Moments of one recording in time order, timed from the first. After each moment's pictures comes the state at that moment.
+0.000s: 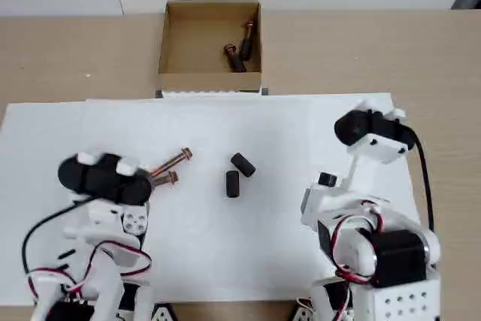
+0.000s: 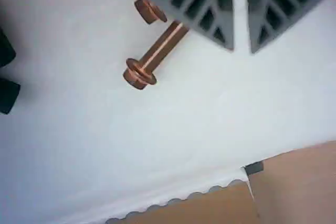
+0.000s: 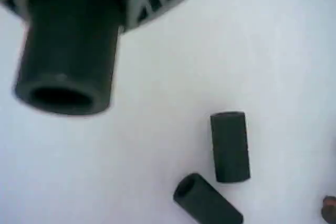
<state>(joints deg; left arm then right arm) 1.9 -92.6 54.2 77.8 -7.5 -12.9 -63.9 32.2 97.9 -25.0</state>
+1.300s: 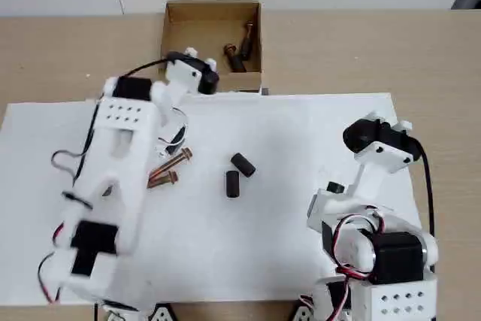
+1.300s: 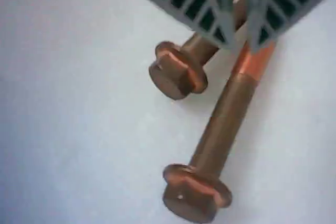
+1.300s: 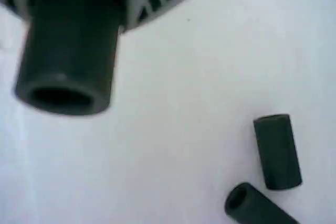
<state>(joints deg) 4.6 7.2 1.2 92.1 -21.0 -8.5 -65.2 37.5 98.0 -25.0</state>
